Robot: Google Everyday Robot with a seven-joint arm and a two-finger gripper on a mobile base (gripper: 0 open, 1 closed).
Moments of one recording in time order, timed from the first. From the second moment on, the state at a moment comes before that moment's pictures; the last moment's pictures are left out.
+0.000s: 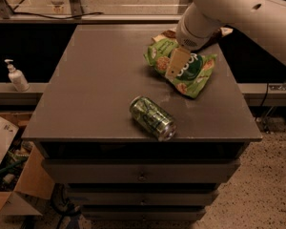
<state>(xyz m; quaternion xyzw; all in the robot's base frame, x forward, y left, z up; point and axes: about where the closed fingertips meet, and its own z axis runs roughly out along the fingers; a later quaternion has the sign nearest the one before) 0.695 -0.113 0.894 -0.57 0.75 -0.10 0.31</state>
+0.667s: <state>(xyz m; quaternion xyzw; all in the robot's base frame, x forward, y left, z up) 0.703 -0.150 0.903 -0.48 0.80 -0.07 0.35</state>
